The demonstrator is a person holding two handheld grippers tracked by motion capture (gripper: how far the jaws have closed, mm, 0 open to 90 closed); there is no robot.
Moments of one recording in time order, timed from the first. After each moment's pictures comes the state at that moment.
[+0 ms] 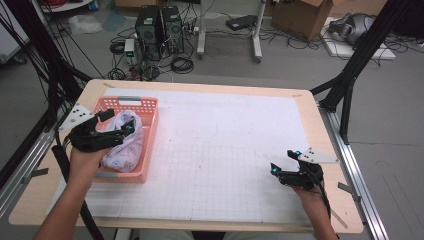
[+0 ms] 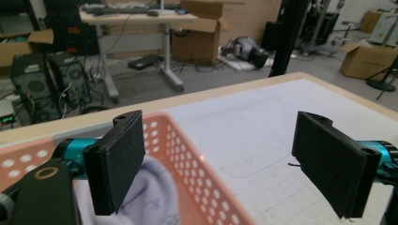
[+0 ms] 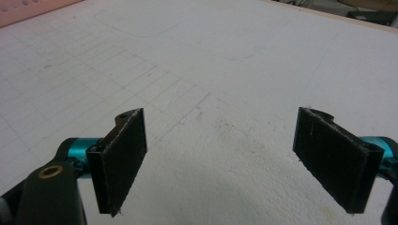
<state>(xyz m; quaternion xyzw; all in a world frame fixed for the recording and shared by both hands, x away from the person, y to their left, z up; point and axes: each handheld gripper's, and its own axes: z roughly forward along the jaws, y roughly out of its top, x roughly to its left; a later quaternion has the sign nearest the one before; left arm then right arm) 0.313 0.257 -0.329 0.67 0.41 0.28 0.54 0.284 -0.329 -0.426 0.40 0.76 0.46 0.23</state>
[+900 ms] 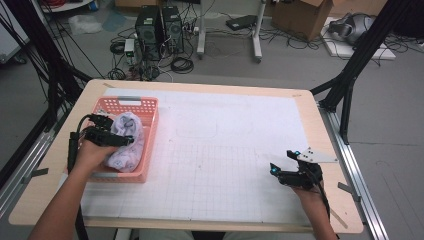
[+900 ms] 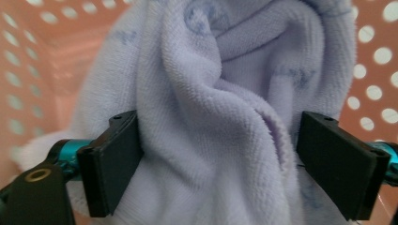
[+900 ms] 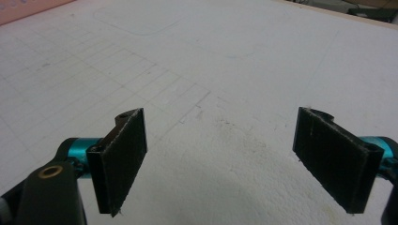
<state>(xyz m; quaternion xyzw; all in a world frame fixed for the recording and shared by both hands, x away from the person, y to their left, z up) 0.382 0.267 -0.403 0.77 0.54 0.18 0.29 0.285 -0.327 -0.426 0.40 0.76 0.45 0.23</state>
